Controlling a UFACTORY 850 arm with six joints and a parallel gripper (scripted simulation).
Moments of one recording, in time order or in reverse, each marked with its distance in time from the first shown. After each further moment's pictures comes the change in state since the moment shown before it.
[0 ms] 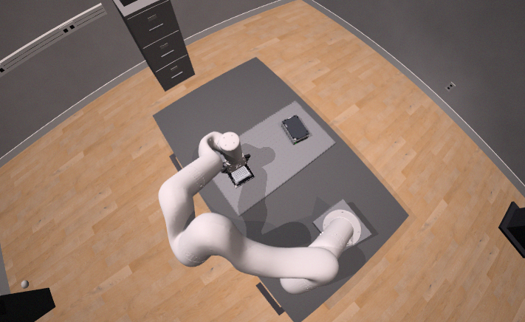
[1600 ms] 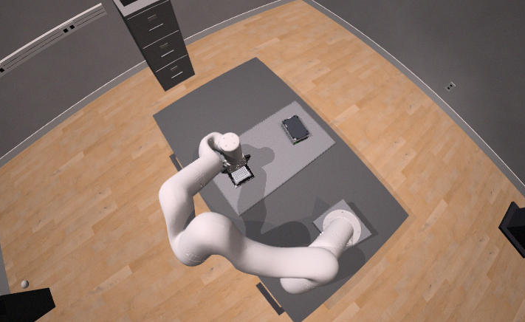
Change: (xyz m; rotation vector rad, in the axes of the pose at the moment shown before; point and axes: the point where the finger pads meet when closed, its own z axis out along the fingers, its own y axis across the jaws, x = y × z) arm 0.000 0.000 0.005 0.000 0.000 0.000
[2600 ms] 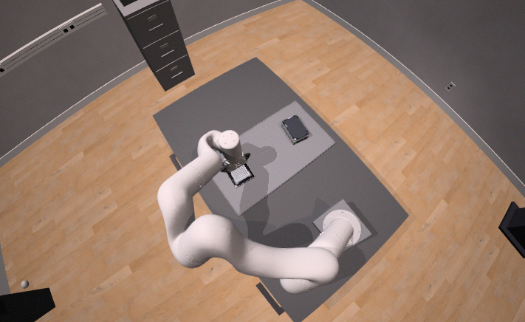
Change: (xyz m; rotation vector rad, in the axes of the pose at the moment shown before) arm 0.000 0.000 -0.020 0.000 0.000 0.000
